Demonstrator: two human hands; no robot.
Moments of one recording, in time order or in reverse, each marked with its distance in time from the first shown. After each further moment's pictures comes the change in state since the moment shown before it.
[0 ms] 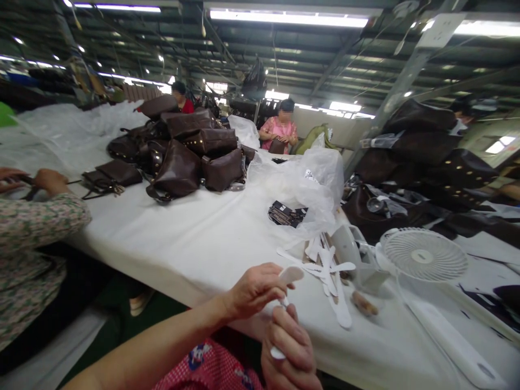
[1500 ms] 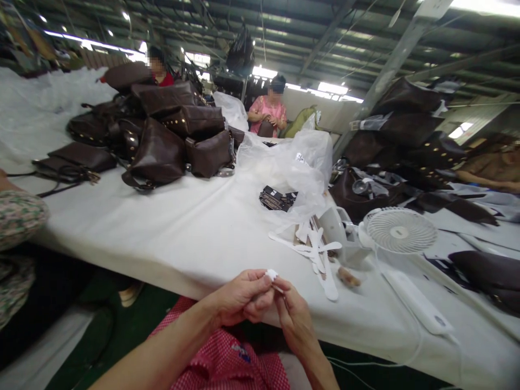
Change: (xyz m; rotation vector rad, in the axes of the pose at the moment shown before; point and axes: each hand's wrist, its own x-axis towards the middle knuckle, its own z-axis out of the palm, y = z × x) left_hand -0.019 0.011 0.013 -1.054 -0.038 -0.755; right_hand -0.013 -0.039 -0.003 -1.137 0.652 -0.293
